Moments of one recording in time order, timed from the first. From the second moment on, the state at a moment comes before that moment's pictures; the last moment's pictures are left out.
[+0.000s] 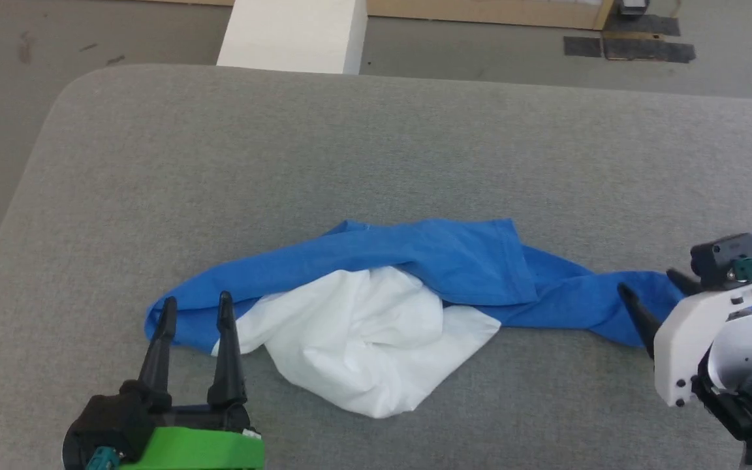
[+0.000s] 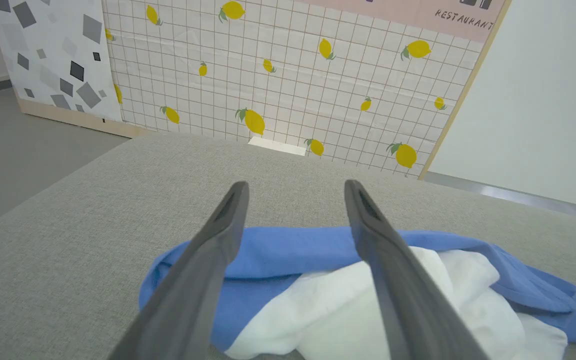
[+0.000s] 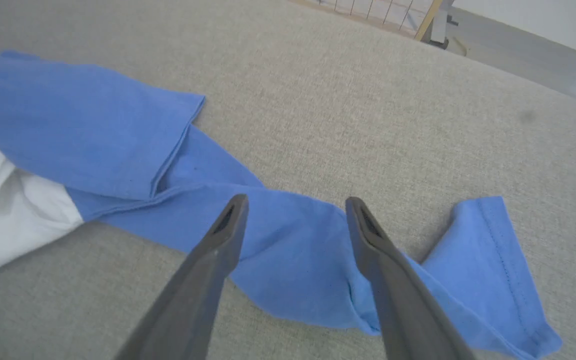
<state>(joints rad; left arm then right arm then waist) 0.13 0.06 -0.08 -0.20 -0.27 0.00 -0.26 -0.14 -0.30 0.03 -0.08 0.22 0.13 0.59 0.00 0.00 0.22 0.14</state>
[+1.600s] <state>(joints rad) 0.10 0.05 -0.12 -0.14 -0.33 0.00 -0.26 -0.06 -0.29 -0.35 0.02 0.30 0.13 0.57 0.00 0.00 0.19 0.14</state>
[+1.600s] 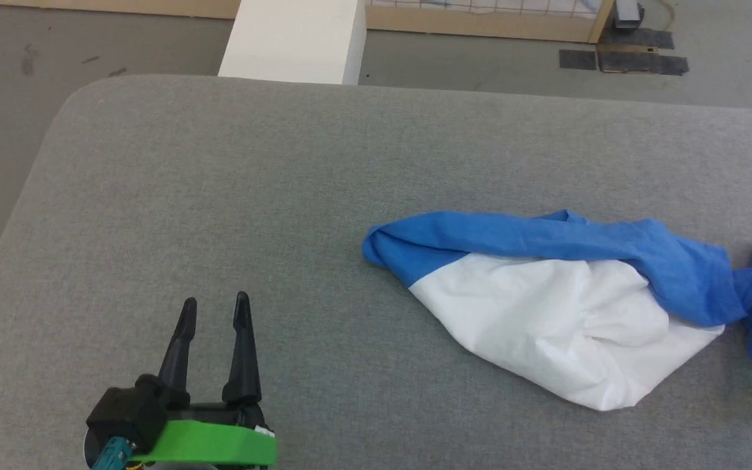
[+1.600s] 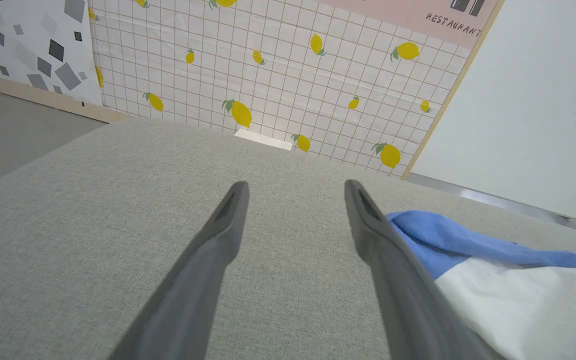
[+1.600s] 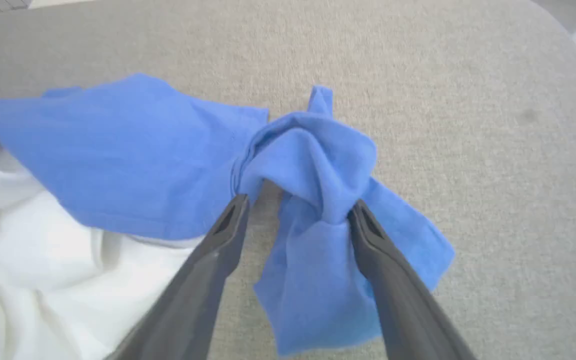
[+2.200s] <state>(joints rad) 0.10 0.05 -0.13 -0.14 -0.34 0.00 -0.26 -0.14 -0.34 -0.27 -0.23 0.42 0.13 1.00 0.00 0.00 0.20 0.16</state>
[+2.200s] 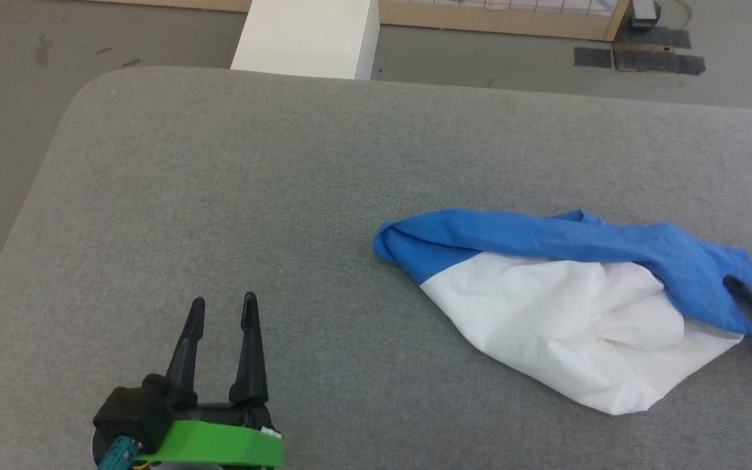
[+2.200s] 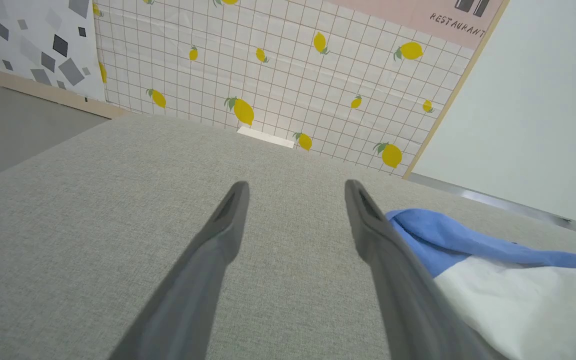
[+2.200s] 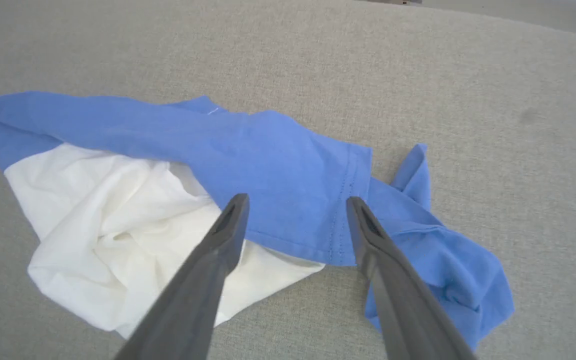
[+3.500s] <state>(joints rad) 0.09 0.05 -0.17 -0.10 -0.36 0.00 -0.26 -0.41 -0.40 -0.18 0.02 0.35 0.13 0.97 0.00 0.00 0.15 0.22</state>
